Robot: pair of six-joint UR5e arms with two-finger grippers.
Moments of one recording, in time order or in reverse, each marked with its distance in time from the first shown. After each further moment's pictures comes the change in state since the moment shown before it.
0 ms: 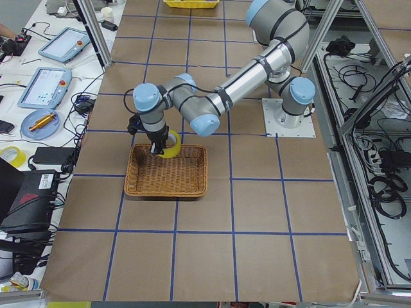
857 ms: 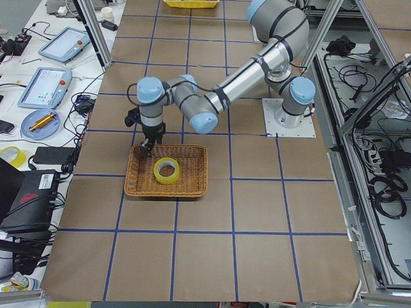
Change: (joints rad) left arm -0.168 0.106 -0.014 0.037 0.026 -0.033; right arm 0.000 0.000 0.004 0.003 -0.037 -0.020
